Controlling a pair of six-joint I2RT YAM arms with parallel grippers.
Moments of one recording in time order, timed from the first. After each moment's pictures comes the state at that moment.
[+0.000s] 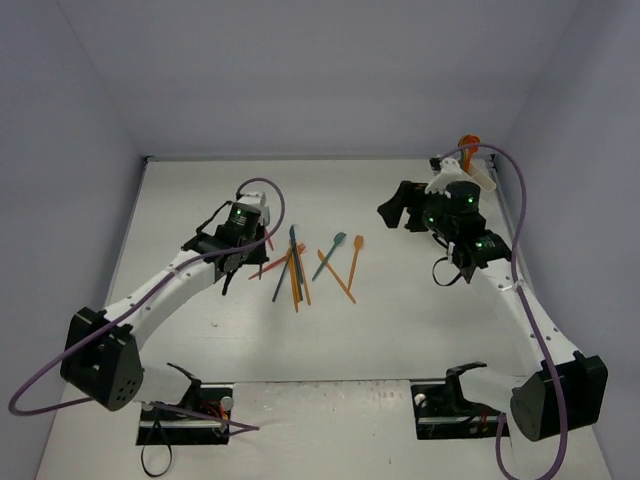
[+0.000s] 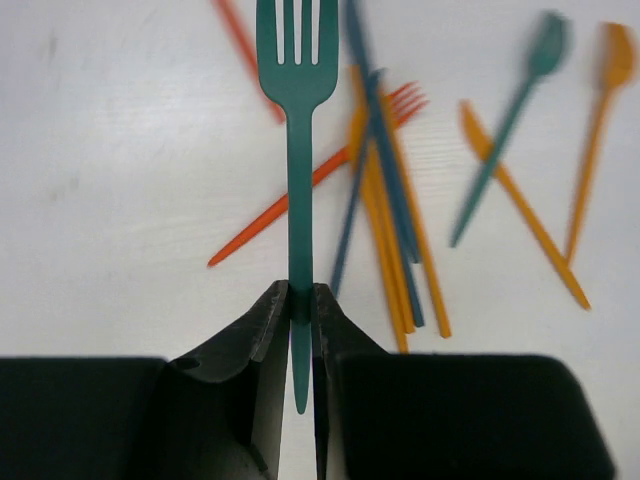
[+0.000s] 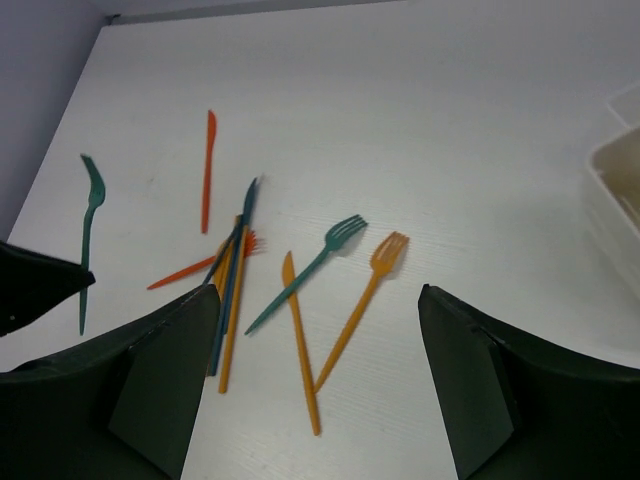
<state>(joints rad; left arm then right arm) -0.49 1.37 1.02 -0.50 -0.15 -0.44 0.21 1.14 0.96 -0.19 -0.24 0.34</state>
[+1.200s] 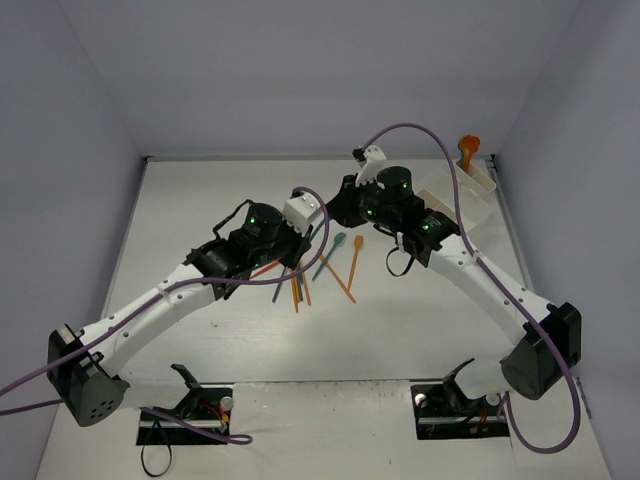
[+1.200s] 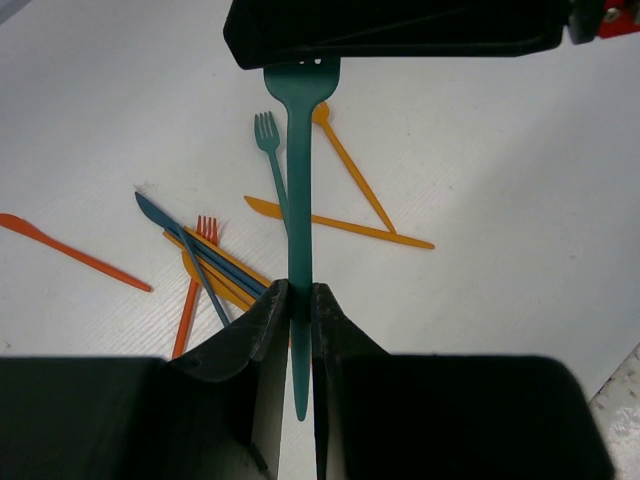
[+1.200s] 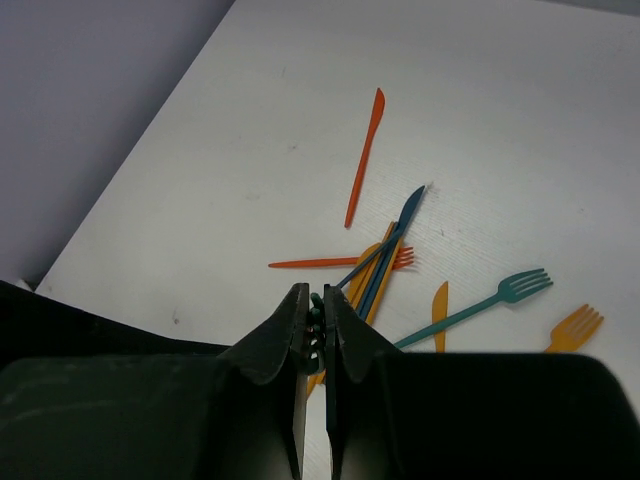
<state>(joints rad) -0.77 1.25 1.15 -0.38 0.02 0.01 0.60 1.40 1.24 -0.18 -0.20 0.35</state>
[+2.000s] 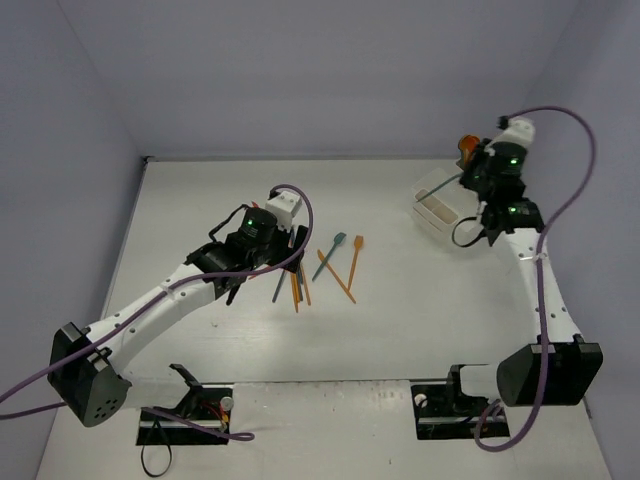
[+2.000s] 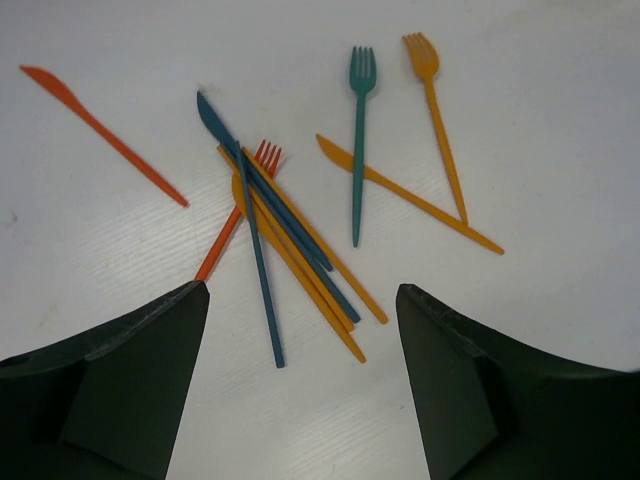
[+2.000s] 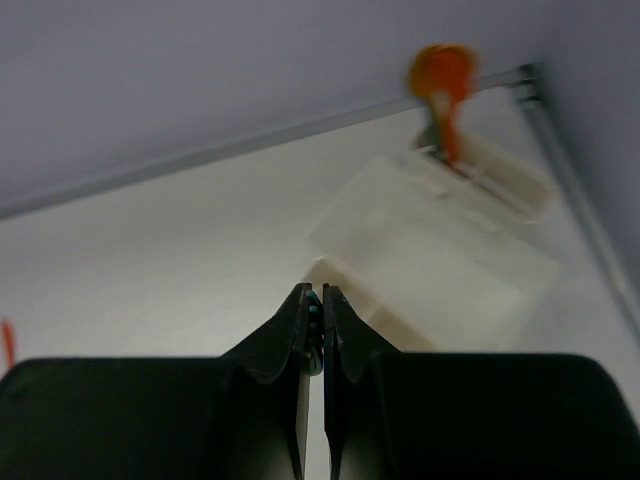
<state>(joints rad) -0.71 1.26 1.08 -0.41 -0.14 -0.16 0.08 1.30 1.27 -0.28 0.15 0.26</state>
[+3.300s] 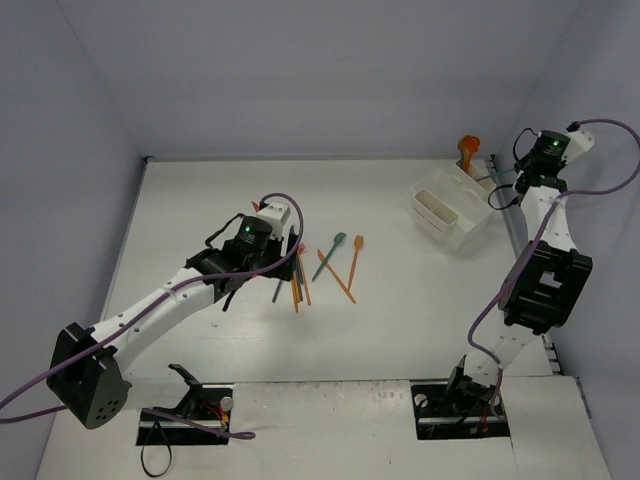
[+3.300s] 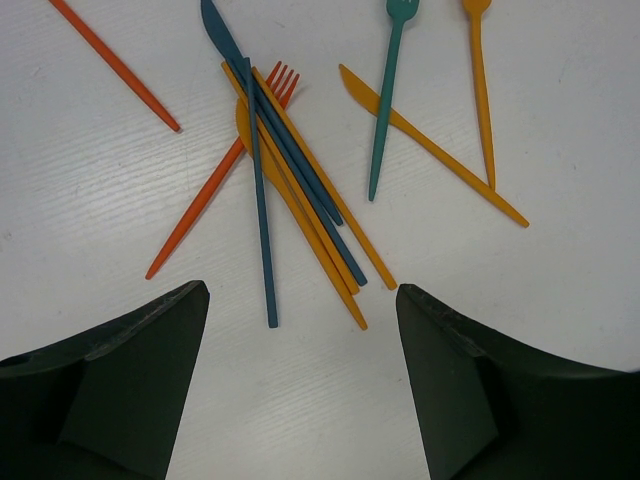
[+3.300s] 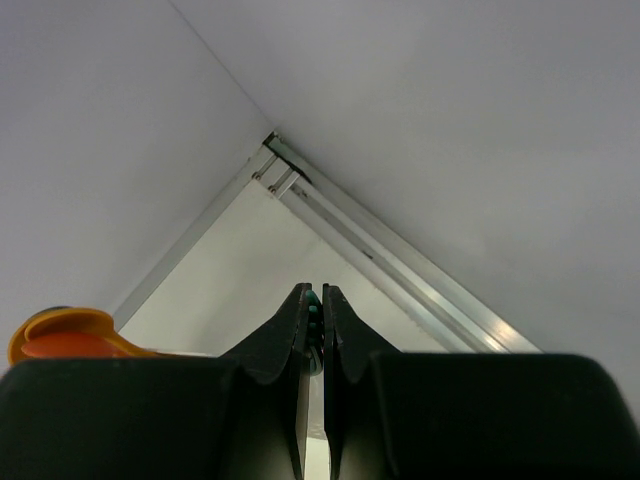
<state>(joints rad) -0.65 1.25 0.97 -0.43 -0.11 -0.28 -0.36 1.82 1.54 -0.11 0.25 0.47</state>
